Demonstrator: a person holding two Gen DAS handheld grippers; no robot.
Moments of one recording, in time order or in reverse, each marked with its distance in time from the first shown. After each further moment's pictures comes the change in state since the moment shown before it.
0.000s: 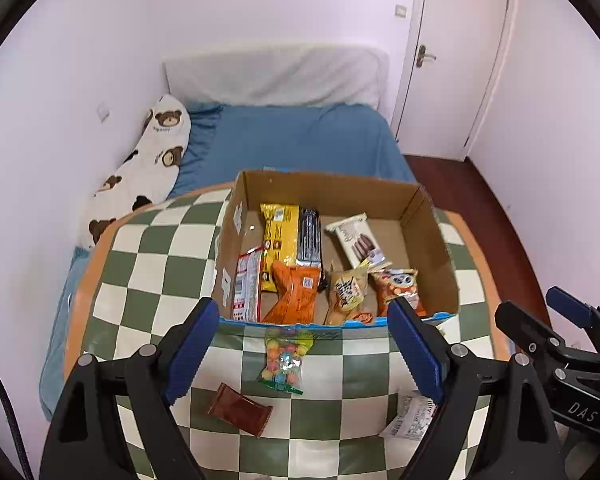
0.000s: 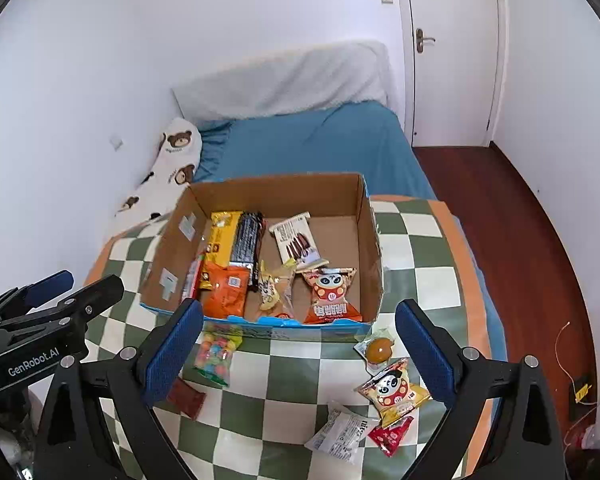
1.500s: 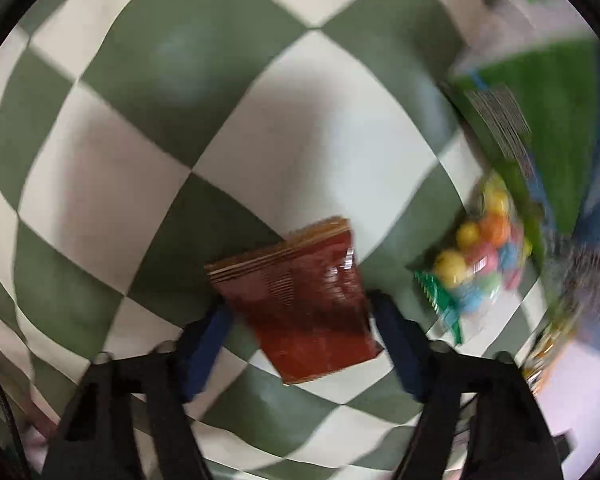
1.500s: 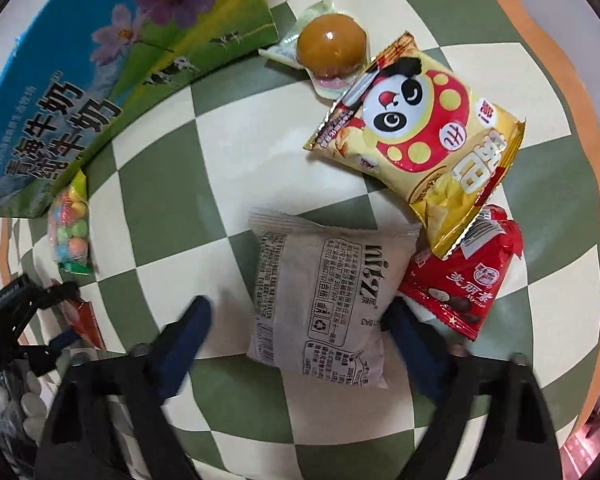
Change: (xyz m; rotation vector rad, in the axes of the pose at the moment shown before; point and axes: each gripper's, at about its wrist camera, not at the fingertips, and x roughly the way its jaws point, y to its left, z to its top) left arm 0.230 0.132 -0.195 -0.618 0.655 0.036; right arm 0.199 -0.079 -0.214 0.366 0.574 -0.083
